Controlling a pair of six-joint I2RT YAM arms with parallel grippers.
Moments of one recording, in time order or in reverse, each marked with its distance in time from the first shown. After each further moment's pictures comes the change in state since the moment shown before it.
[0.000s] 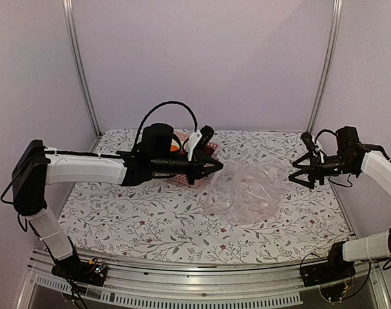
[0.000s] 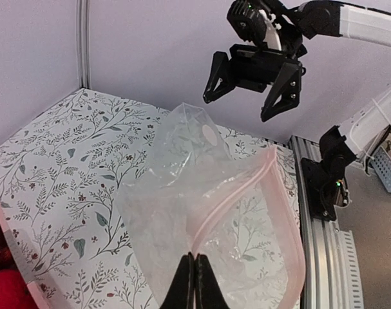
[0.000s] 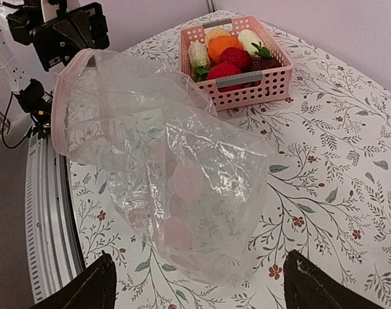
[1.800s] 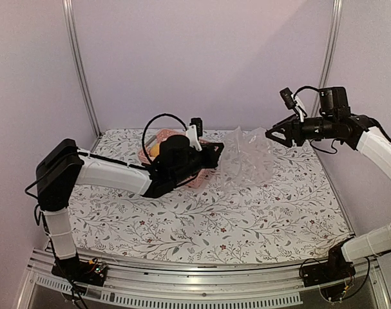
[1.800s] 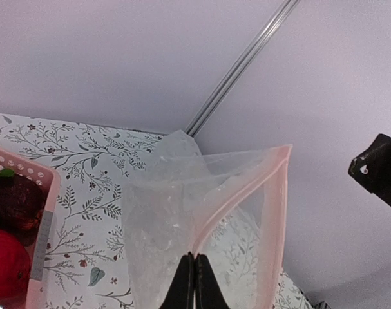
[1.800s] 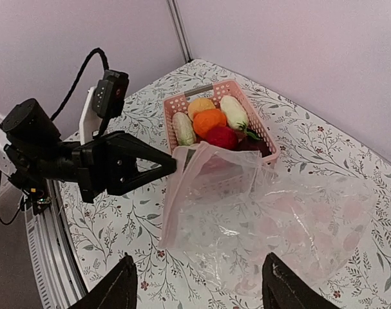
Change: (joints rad) left arm -0.081 0.189 0.044 0.340 -0.641 -0.540; right arm 0.310 0.097 0.335 0.217 0.323 0.583
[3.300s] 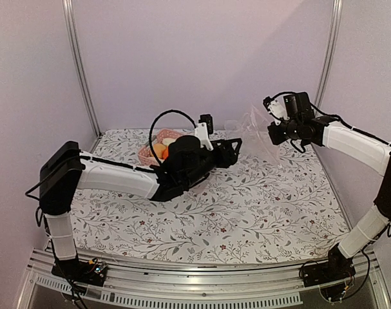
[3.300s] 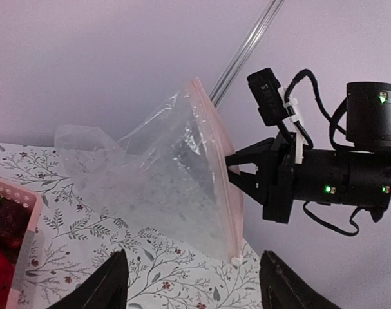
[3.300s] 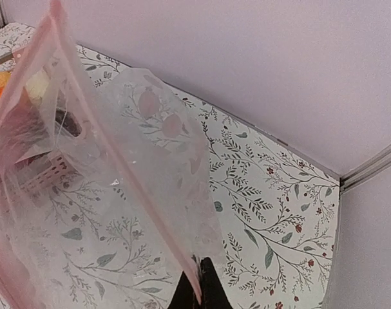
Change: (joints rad) left arm -0.103 0.079 0.129 0.072 -0.165 0.024; right arm 0.178 0.297 0.076 0.179 0.840 -0.082
